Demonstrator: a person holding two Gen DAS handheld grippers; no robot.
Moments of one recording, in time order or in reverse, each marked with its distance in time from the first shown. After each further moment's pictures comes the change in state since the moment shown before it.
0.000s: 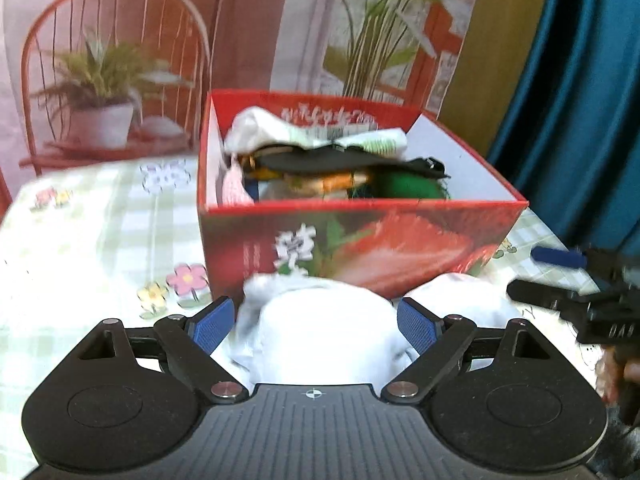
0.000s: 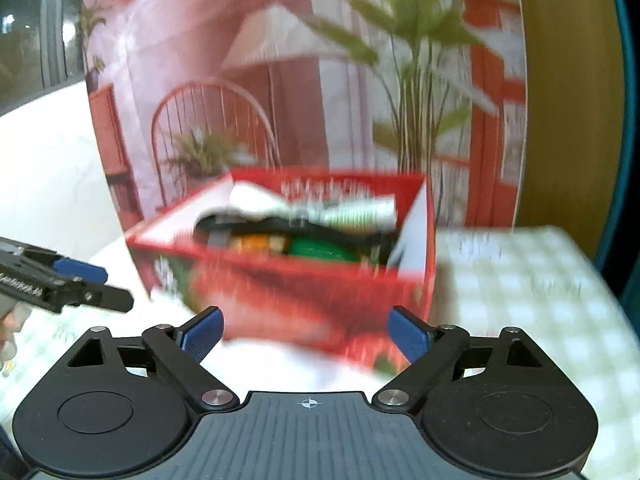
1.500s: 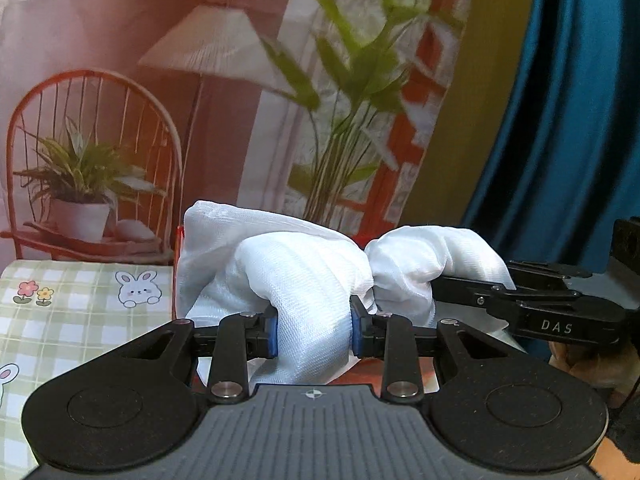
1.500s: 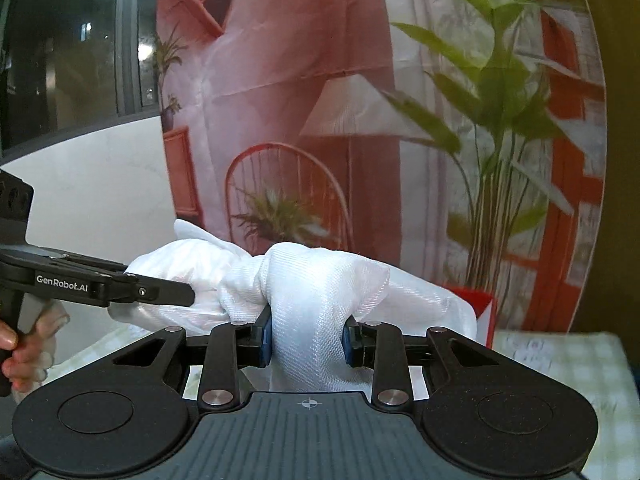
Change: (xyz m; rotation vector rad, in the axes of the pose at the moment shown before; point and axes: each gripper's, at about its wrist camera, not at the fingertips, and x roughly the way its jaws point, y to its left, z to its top) left arm -0.047 -0.022 0.081 -0.006 -0.249 -0.085; right arm -0.006 0.007 0.111 -0.142 -0.140 0.211
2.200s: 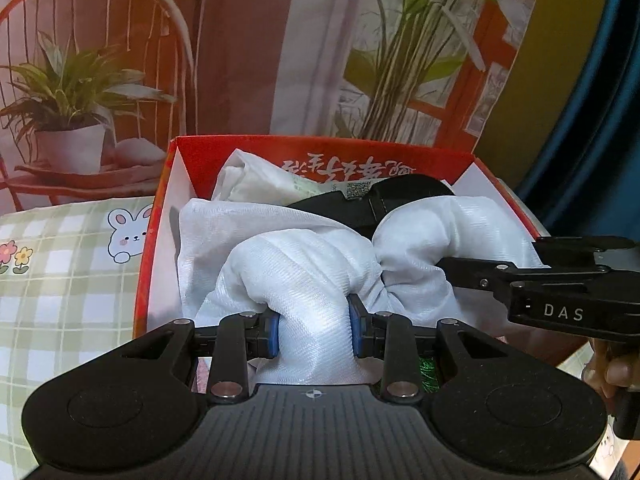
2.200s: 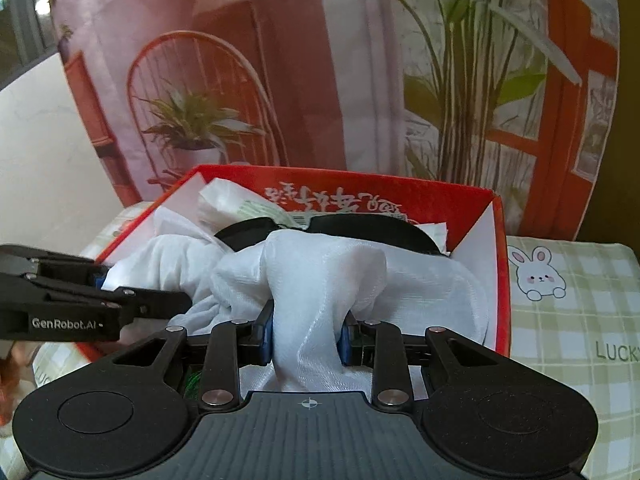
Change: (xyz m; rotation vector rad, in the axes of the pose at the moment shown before) left arm 0.140 0.033 0.003 -0.022 0.288 0.129; right arm 0.141 -0.059 -0.024 0.170 0.323 -0.121
